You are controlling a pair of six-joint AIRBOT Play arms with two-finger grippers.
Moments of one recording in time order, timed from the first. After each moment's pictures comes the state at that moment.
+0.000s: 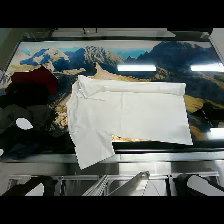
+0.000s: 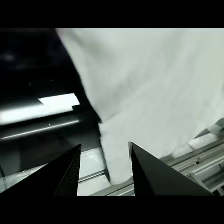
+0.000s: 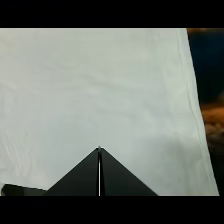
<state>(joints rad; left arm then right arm) 0.09 -1.09 0.47 0.99 -1.20 -1.33 -0.70 -1.25 0.85 -0.83 1.28 1.07</state>
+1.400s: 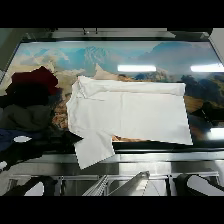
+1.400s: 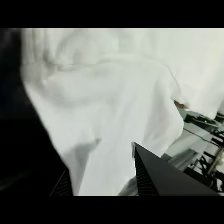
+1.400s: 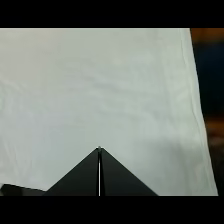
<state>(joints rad) 0.19 -1.16 0.21 0.44 -1.02 -0.97 -0.70 -1.25 0.85 -0.82 1.27 1.05</state>
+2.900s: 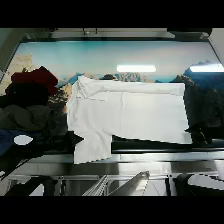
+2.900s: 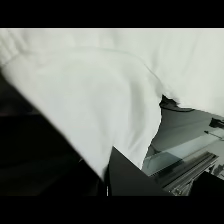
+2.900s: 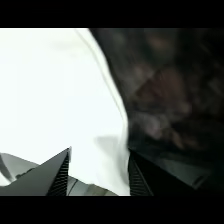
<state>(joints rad) 0.02 -0.92 0.23 0.49 -0.93 -1.16 -0.86 -1.47 0.71 -0.94 1.31 0.92</state>
